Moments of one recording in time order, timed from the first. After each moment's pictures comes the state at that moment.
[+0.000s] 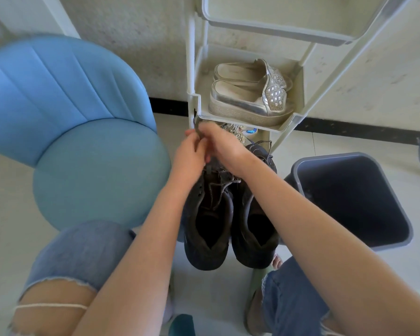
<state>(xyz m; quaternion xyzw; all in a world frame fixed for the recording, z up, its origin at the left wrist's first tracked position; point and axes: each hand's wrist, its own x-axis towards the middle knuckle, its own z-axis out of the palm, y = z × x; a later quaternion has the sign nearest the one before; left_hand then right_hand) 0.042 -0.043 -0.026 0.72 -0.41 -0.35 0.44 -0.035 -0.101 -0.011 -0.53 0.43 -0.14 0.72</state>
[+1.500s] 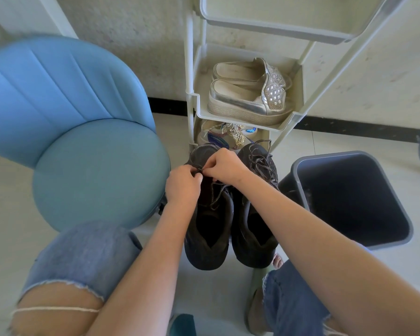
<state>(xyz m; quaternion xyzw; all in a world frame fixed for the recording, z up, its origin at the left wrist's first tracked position) 0.038 -0.014 -0.061 0.84 -0.40 -0.30 0.20 -0.056 -0.097 -0.052 -0.77 0.48 0.01 0.43</state>
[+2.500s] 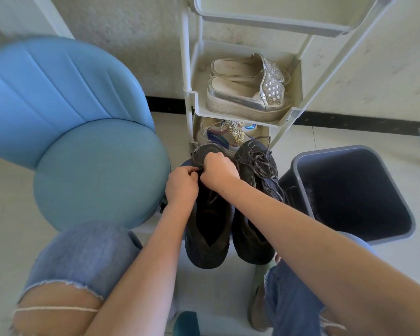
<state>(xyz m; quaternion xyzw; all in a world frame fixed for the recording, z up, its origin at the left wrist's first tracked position) 0.038 -0.013 -0.076 0.84 -0.35 -0.33 0.24 -0.041 -0.071 -0.050 -0.80 0.52 0.06 0.29</state>
